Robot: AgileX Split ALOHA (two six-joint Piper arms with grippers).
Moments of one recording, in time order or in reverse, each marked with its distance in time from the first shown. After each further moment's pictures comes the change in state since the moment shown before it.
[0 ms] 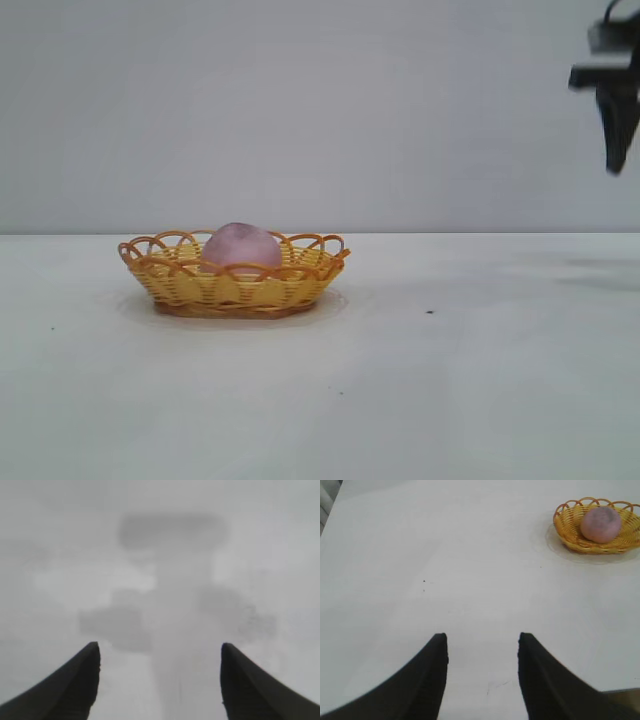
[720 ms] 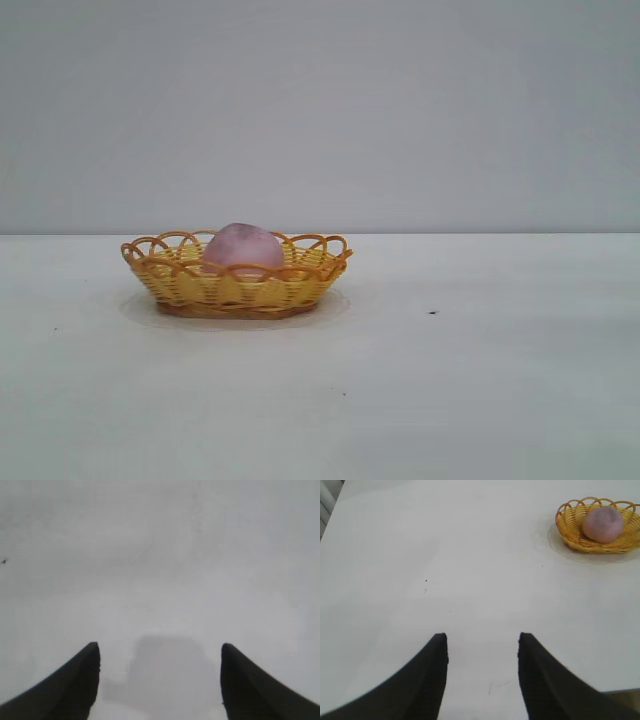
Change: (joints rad) left arm 0.000 0.000 0.000 0.004 0.000 -0.002; right arm 0.039 -1.148 0.775 -0.132 0.152 0.088
